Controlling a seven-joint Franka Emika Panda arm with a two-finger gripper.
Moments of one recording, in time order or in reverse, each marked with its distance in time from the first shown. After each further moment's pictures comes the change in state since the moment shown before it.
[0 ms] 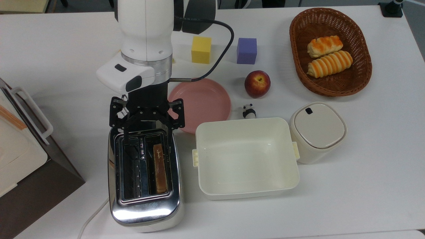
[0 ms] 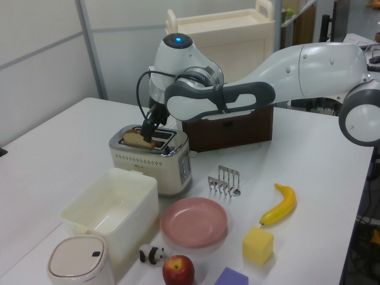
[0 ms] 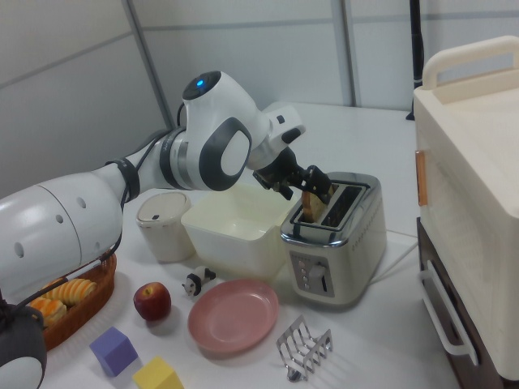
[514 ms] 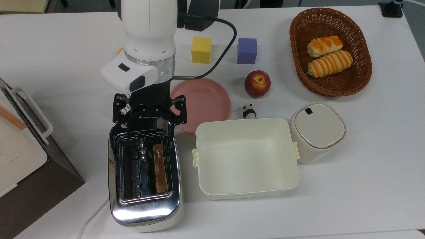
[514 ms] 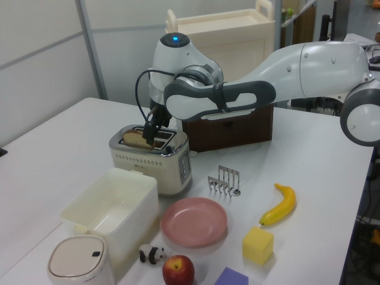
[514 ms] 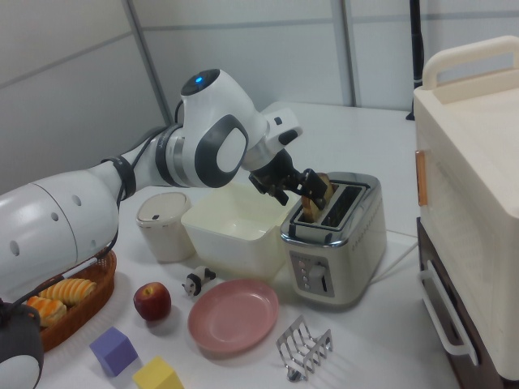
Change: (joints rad) arm 0.006 -0.009 0.000 -0.001 0.000 -0.067 0.000
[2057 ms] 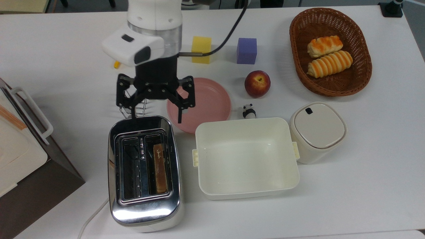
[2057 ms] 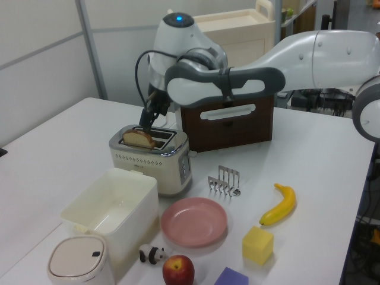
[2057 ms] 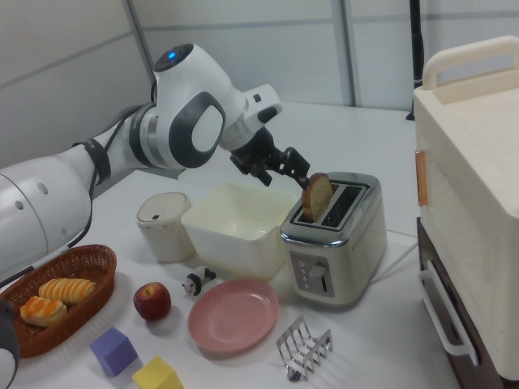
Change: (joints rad) arm 0.021 -0.075 0.002 -0.010 0.031 -0.030 -0.001
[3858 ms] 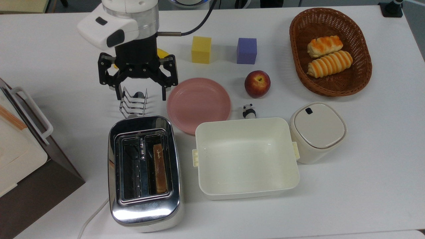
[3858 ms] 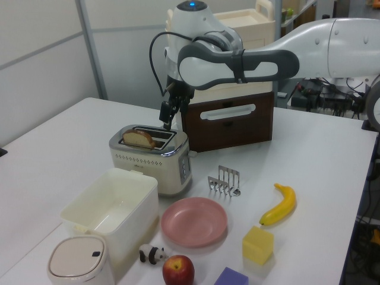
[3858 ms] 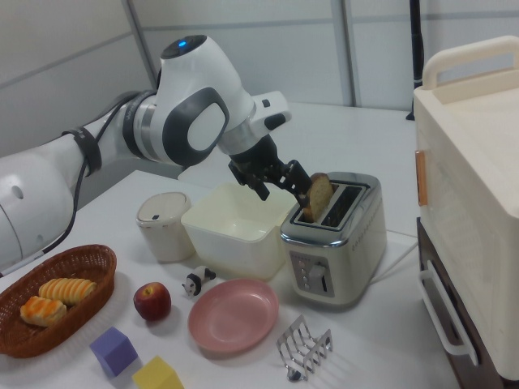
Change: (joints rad) arm -0.061 -0.091 -0.016 -0.061 0.105 -0.143 -0.063
